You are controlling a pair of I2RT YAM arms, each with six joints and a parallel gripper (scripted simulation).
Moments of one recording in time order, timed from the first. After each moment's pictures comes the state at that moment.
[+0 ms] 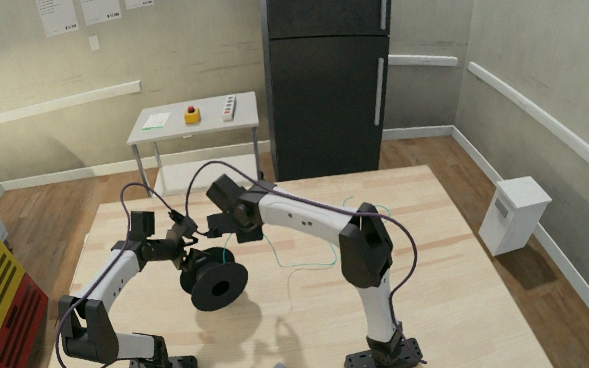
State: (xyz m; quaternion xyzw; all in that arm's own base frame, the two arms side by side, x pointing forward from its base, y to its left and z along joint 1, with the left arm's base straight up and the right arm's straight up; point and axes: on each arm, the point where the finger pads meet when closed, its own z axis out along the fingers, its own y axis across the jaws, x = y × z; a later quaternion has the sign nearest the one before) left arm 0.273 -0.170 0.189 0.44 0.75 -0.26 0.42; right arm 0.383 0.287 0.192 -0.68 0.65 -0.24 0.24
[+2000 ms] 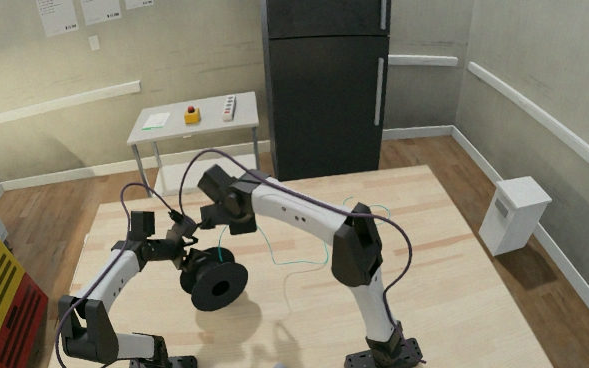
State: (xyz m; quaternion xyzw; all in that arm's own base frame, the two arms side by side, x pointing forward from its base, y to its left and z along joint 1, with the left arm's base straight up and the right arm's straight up) left arm 0.273 -0.170 0.189 0.44 0.75 -0.26 0.42; right arm 0.387 0.298 0.219 -0.67 0.66 -0.24 0.24
